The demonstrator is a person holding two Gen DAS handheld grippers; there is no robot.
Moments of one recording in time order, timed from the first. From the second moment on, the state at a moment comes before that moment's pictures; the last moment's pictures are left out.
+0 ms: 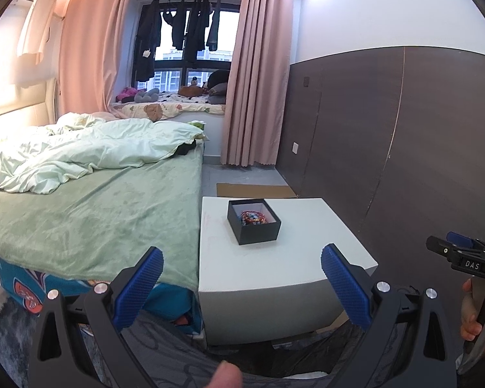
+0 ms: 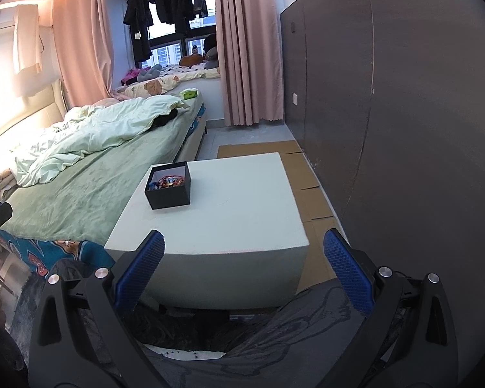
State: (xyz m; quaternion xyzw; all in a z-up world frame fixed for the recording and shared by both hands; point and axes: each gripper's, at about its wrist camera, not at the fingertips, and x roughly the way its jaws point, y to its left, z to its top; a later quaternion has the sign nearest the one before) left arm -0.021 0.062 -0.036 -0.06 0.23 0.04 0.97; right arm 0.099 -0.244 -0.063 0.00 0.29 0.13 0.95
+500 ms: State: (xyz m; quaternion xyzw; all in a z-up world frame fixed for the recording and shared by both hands) left arm -0.030 0.069 -0.050 -0.07 0.24 0.04 0.97; right arm 0.095 -0.225 -0.075 -0.01 0.31 0.14 0.94
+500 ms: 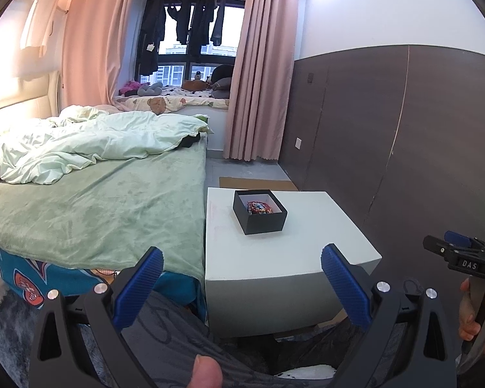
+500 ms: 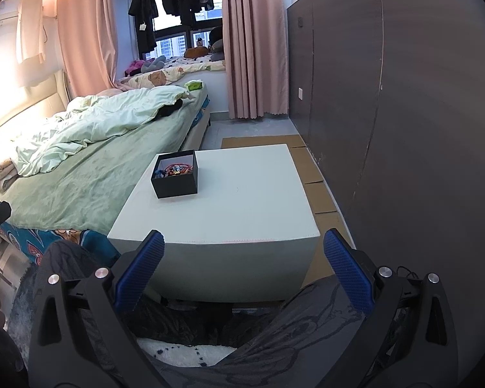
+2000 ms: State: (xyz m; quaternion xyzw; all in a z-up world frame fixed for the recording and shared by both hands) left arm -0.032 0.173 -0.139 -0.11 0.31 0.15 0.93; right arm 0.098 -0.249 -0.035 -0.01 0.27 0.13 0.95
